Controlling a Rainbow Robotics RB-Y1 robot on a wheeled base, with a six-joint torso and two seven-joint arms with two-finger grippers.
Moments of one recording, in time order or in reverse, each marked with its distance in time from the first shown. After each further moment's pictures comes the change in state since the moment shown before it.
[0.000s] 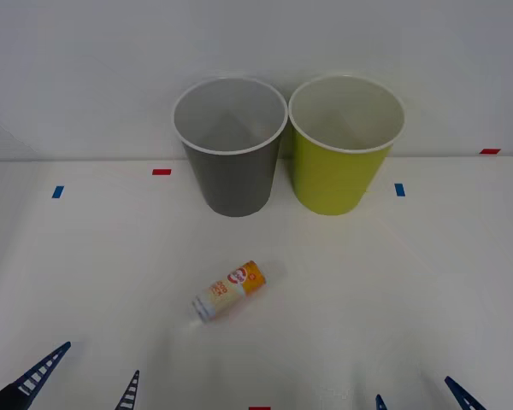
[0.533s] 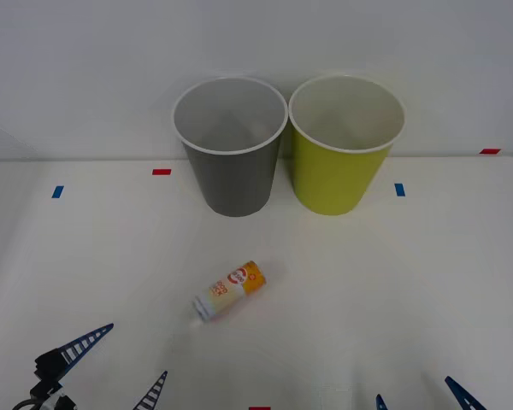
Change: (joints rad) right arm 0.000 0.000 0.000 0.000 0.000 0.000 0.000; left arm -0.189 0.267 -0.121 -0.007 0.032 0.105 -0.003
